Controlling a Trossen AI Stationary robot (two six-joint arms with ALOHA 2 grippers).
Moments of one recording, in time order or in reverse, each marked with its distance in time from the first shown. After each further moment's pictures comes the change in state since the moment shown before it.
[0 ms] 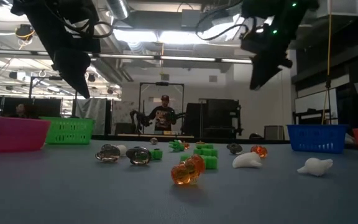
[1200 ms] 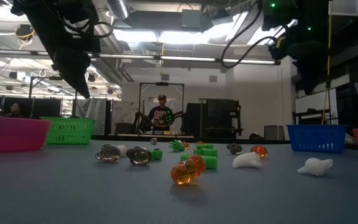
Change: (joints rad) left arm 0.000 0.000 0.000 0.000 0.000 0.000; right arm 0.000 -0.043 0.001 -0.477 -0.156 -0.005
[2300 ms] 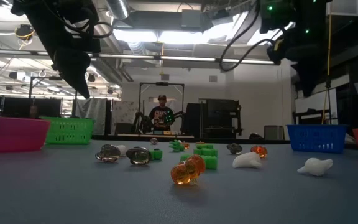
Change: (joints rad) left arm 0.000 0.000 0.000 0.000 0.000 0.000; right arm 0.000 0.031 0.000 0.008 0.021 0.001
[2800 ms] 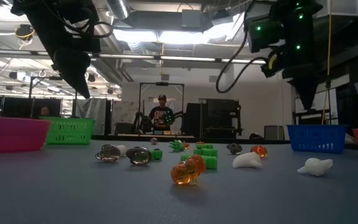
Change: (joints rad) left arm 0.000 0.000 0.000 0.000 0.000 0.000; right arm 0.000 0.151 0.000 -0.004 0.032 -0.005
